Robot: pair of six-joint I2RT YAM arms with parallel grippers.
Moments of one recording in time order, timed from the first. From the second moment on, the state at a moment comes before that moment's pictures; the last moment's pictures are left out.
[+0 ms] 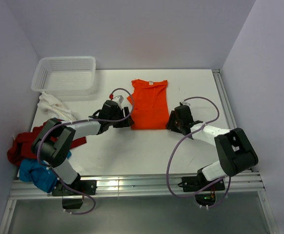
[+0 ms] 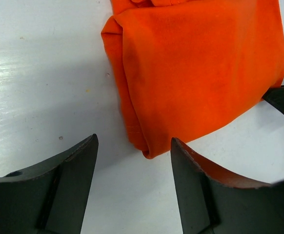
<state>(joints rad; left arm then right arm) -0.55 1.67 0.81 0.16 0.16 -0.58 0.36 1.44 0.59 0.00 0.07 0.62</state>
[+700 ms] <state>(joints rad) -0.57 1.71 0.83 0.18 0.17 -0.54 0.38 1.49 0.63 0.03 0.07 0.62</state>
